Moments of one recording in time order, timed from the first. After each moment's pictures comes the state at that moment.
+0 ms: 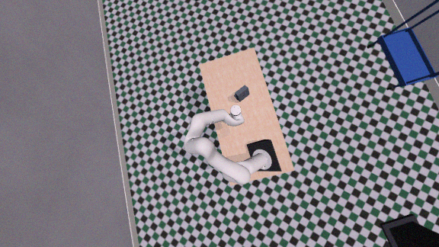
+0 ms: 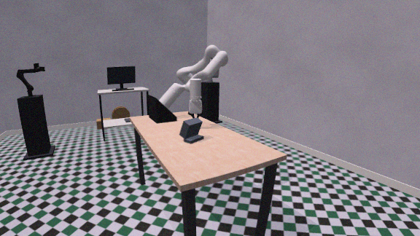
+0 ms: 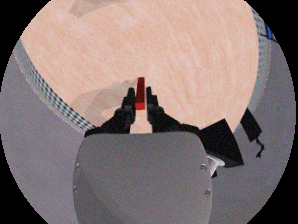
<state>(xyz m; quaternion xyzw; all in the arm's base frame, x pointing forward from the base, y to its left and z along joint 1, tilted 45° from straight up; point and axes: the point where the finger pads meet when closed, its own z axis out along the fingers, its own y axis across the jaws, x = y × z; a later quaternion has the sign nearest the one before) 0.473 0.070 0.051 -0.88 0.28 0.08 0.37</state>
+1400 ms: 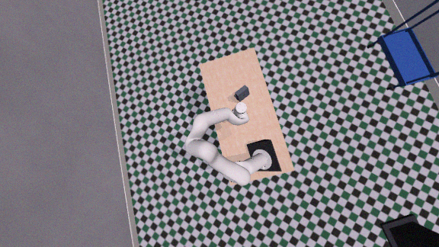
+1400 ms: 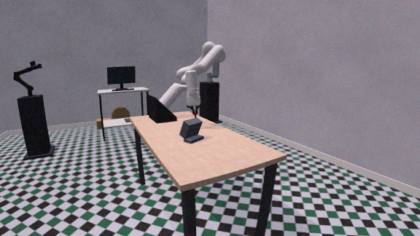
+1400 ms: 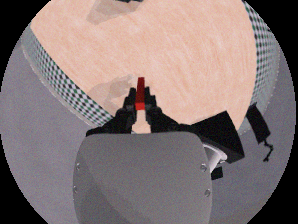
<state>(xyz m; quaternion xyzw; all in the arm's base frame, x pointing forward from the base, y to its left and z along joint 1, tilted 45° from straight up) 0.473 0.021 0.090 -0.85 0.32 0.09 0.42</state>
